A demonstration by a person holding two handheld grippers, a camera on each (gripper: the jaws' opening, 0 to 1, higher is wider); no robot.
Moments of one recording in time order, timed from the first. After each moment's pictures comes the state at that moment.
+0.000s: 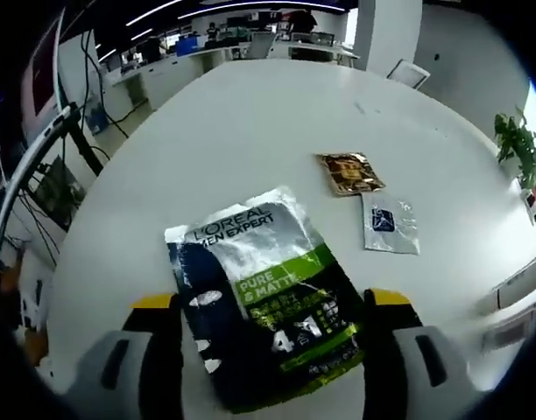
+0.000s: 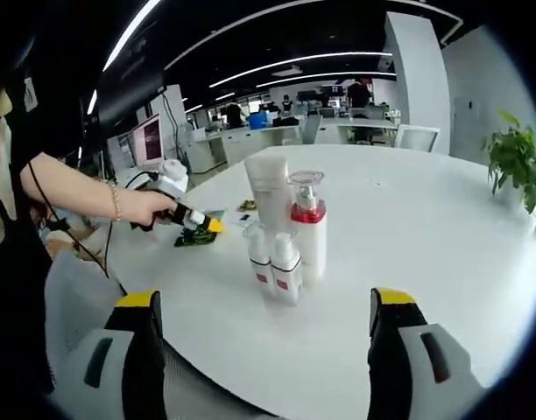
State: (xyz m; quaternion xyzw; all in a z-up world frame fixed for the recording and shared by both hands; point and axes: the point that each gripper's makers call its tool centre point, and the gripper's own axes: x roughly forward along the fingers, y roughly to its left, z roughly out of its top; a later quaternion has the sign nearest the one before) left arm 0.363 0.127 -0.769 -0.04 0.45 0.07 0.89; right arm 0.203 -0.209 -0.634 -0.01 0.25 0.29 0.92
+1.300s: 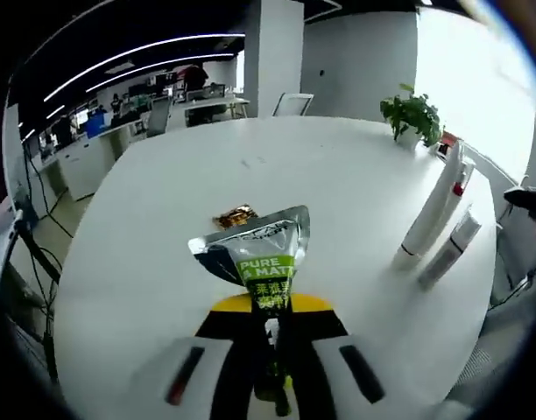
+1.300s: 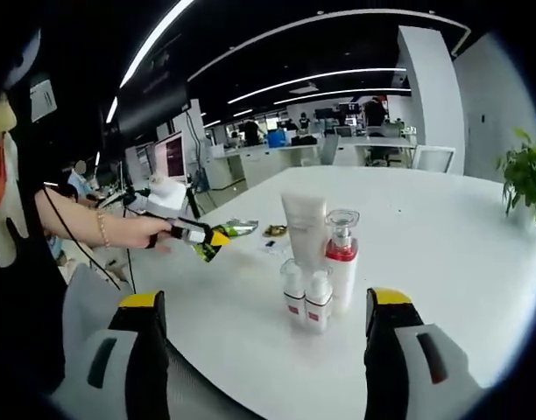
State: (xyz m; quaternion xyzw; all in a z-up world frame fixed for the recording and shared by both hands) left arm 0.343 0.061 -0.687 0.05 0.30 -0.19 0.93; right arm 0.204 -0.177 -0.594 0.00 0.20 0.33 0.92
